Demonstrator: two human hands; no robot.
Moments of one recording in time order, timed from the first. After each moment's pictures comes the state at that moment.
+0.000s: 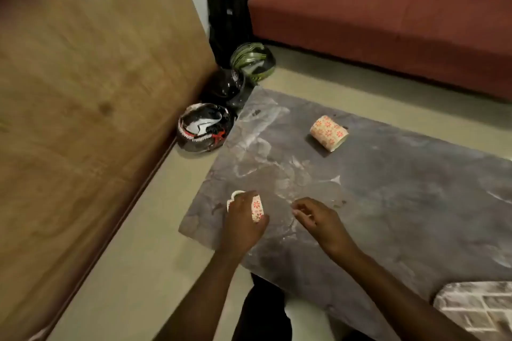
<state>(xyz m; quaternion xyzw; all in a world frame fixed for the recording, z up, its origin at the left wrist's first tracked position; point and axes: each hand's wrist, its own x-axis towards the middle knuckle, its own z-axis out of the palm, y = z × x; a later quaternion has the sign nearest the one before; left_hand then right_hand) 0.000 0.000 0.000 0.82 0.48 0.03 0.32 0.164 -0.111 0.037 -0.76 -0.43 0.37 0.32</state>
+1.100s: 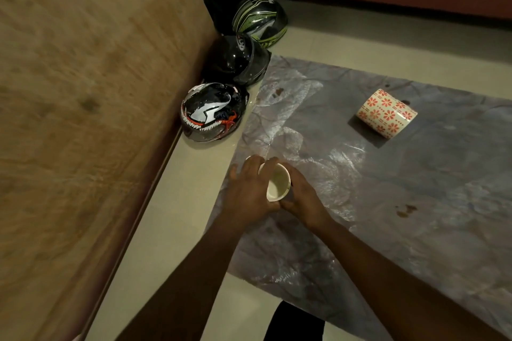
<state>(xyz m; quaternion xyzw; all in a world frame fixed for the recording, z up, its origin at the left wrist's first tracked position) 0.017 0.160 -0.073 0.94 0.31 -0.07 0.14 0.129 0.052 -0.116 -0.67 -0.42 0.38 0.47</state>
